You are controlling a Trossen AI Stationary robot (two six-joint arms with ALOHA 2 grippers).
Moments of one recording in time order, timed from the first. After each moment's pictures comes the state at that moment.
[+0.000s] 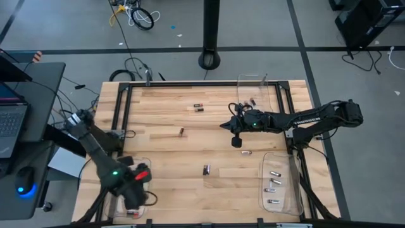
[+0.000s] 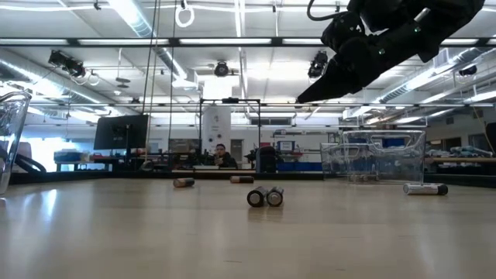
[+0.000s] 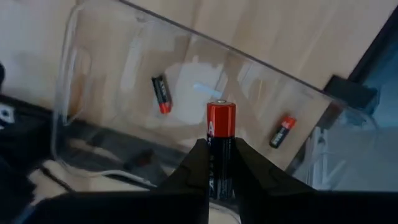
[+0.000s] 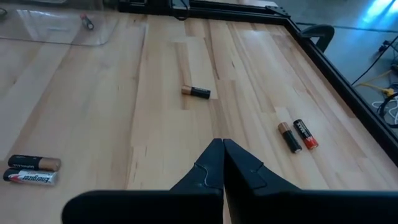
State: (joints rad) left arm -0.83 1.57 1.47 -1.48 0.05 -1.19; right arm -0.08 1.27 0.59 0.22 0.10 -0.08
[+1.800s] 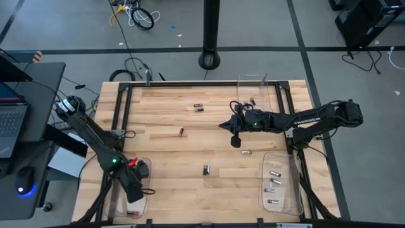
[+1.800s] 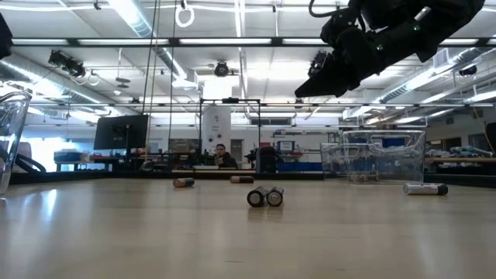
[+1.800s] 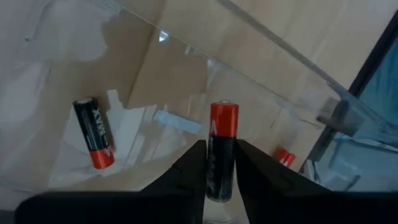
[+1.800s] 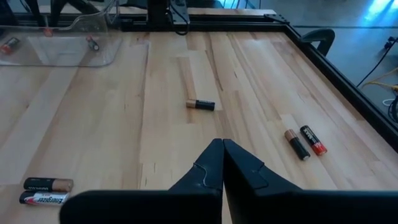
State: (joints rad) left arm -0.86 1.25 0.75 -0.71 0.10 -1.32; right arm -0.08 1.27 0.59 0.26 0.09 -0.02
